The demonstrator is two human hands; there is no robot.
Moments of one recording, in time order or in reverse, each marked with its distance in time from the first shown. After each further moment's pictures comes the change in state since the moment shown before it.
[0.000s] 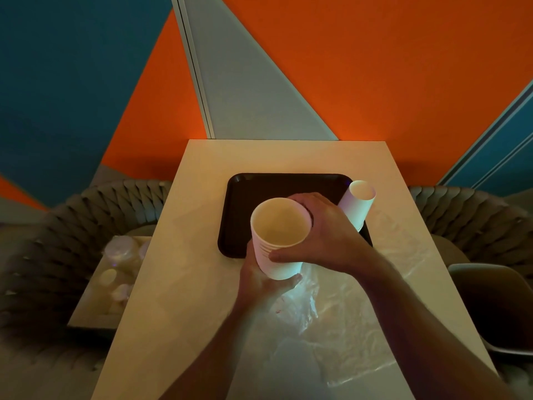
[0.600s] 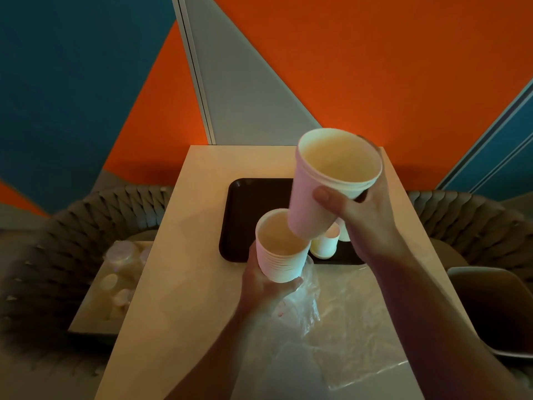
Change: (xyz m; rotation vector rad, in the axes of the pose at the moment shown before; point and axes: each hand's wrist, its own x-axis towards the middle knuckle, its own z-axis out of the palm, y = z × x) left_hand -0.005 0.005 0.001 -0.100 -0.011 0.000; right_hand -0.002 -0.030 -0.035 0.718 0.380 -0.138
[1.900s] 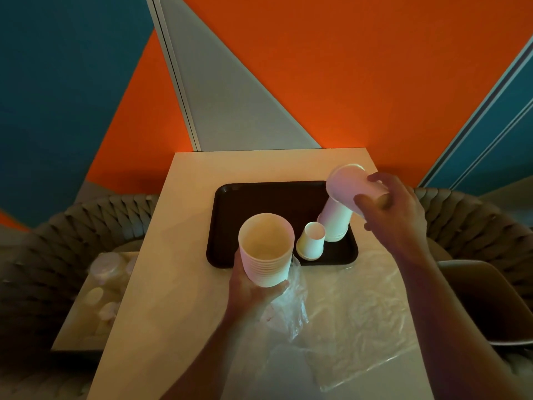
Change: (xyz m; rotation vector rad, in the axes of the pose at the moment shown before) left_hand 0.001 -0.004 0.001 0.042 0.009 0.028; right_hand 0.001 0.046 -0.098 -0.894 0.331 0.200
